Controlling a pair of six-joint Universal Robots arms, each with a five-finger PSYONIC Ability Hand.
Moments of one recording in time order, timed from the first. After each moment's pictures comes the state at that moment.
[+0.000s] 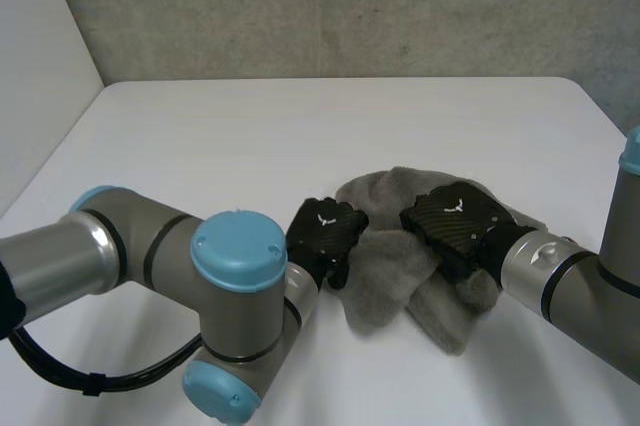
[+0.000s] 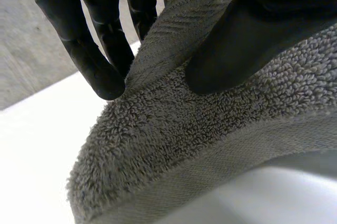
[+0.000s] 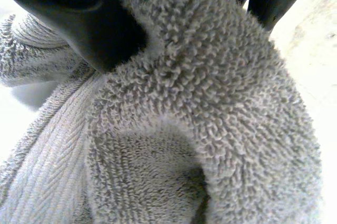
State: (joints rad) left arm 3.91 -2.28 -1.36 3.39 -1.64 3.27; right arm 1.92 -1.33 1.70 0.08 1.19 2.61; left_hand 1.42 1.48 1.54 1.52 1.47; right_hand 1.32 1.31 1.34 1.36 1.14
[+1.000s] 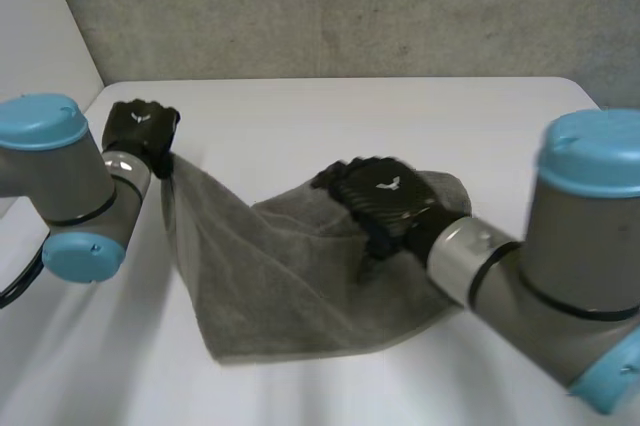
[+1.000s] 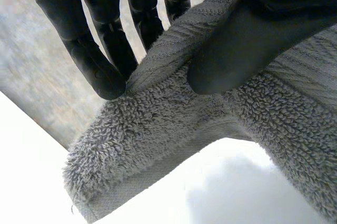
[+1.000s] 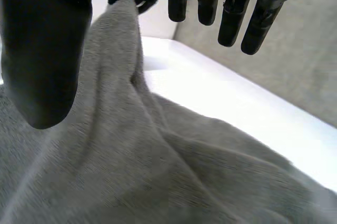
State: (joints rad) left arm 4.42 -2.19 -1.30 3.41 -1.63 3.52; right arm 2.14 -1.28 1.55 0.03 1.28 2.97; left_hand 1.43 1.49 1.54 1.52 1.47; right_hand 0.22 0.26 0.25 0.26 0.06
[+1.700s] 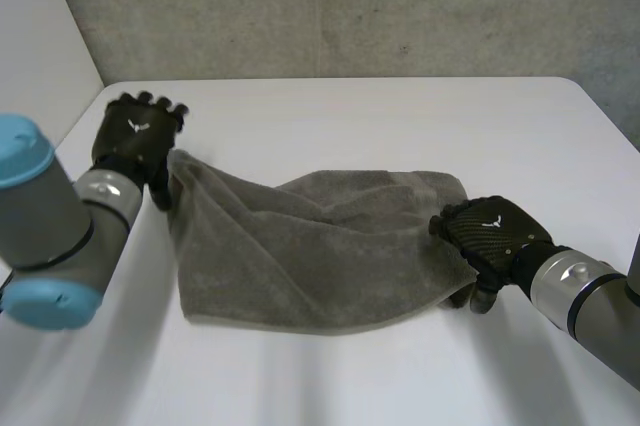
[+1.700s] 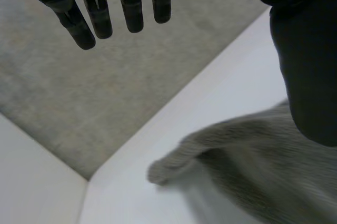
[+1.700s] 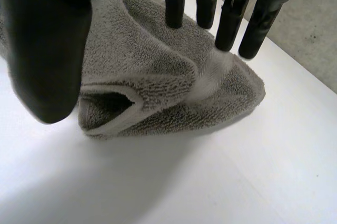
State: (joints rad) left arm 4.40 -1.93 -1.63 3.48 -1.57 3.59; right arm 1.83 -1.38 1.84 0.03 1.25 2.62; left_hand 0.27 0.26 0.25 0.26 0.23; right_hand 0.35 0.34 0.35 0.35 0.19
